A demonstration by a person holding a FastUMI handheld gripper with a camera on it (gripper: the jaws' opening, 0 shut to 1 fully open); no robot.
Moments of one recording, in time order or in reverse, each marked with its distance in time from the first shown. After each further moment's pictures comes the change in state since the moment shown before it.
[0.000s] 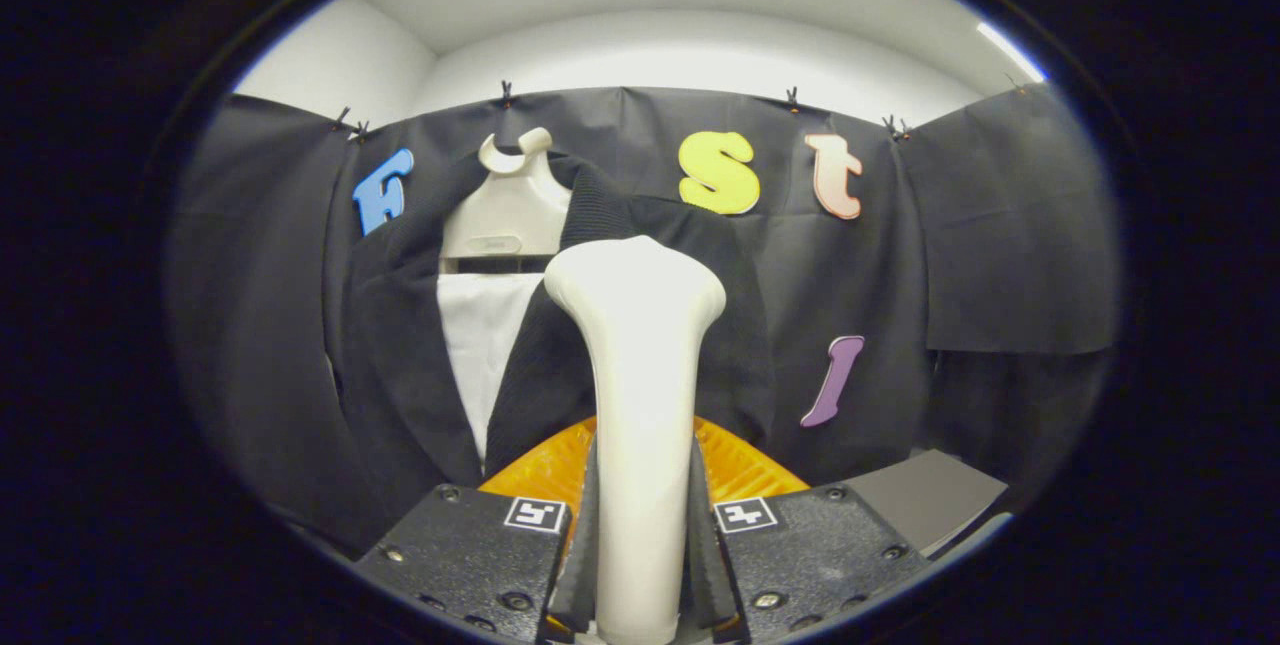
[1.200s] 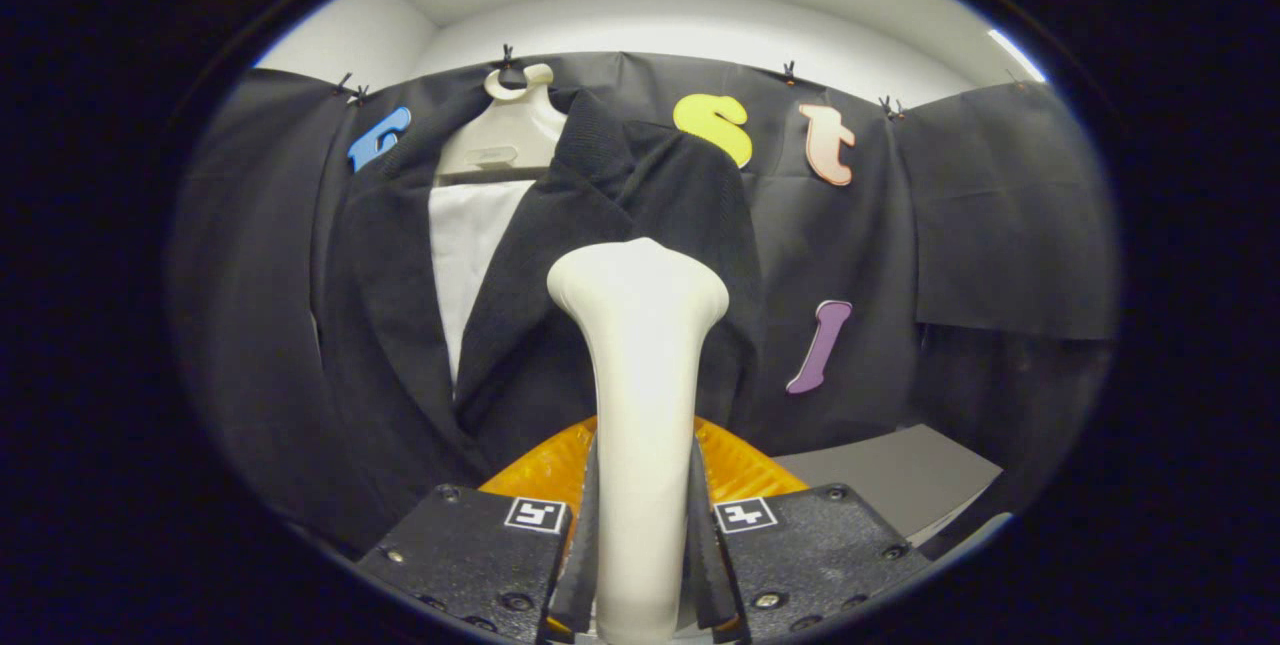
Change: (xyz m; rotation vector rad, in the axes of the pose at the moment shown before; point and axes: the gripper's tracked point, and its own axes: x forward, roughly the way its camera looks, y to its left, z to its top) arm -0.014 -0.011 -0.077 -0.058 0.098 -0.038
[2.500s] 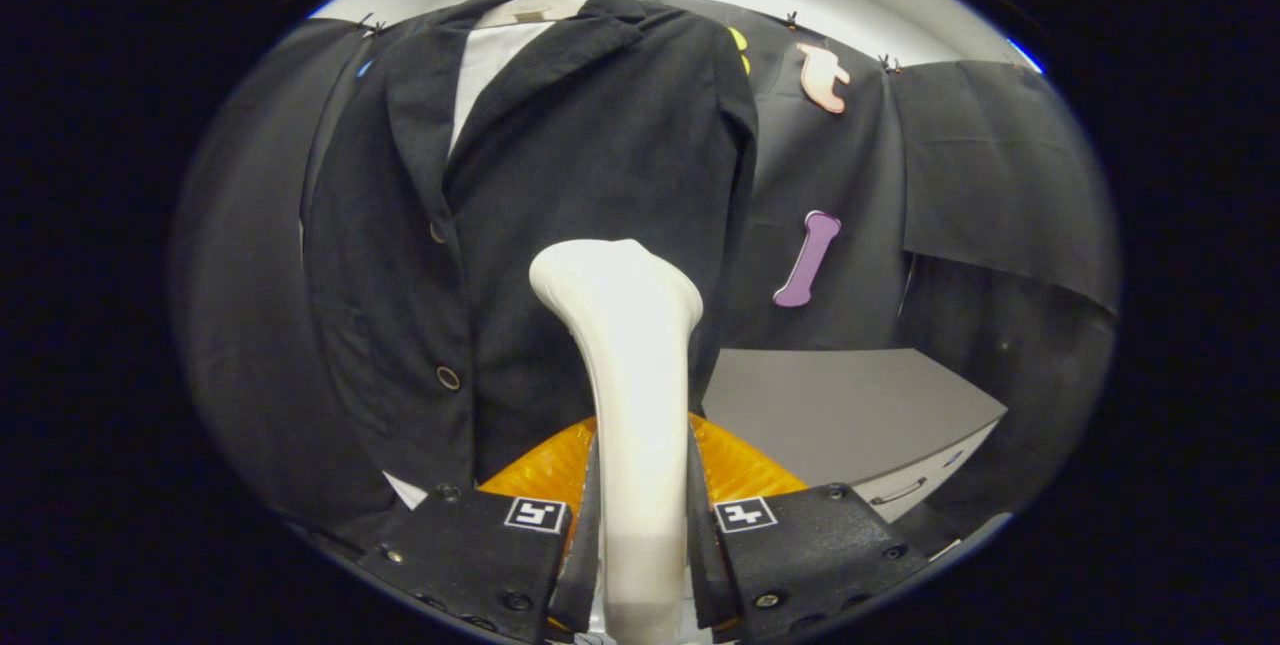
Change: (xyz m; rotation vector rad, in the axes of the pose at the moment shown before) arm -0.014 -0.009 -0.164 -0.057 0.178 -0.049
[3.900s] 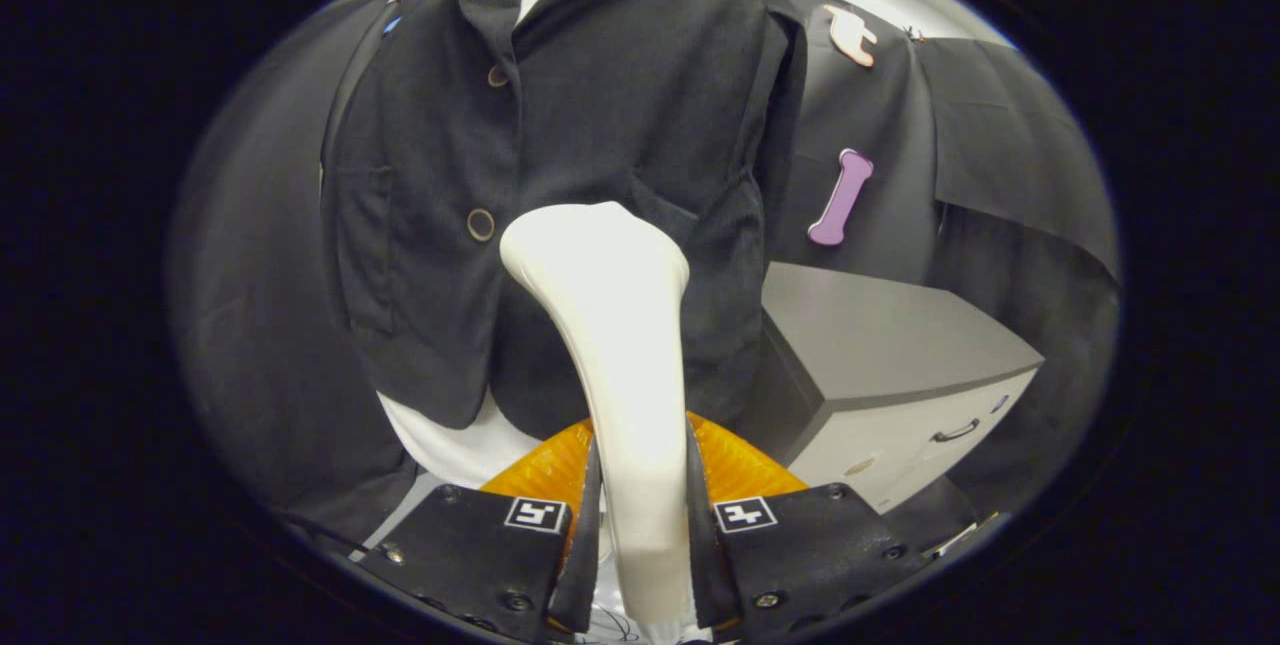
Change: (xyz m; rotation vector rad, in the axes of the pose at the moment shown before) arm 0.014 0.030 -0.114 -0.029 0.143 0.046
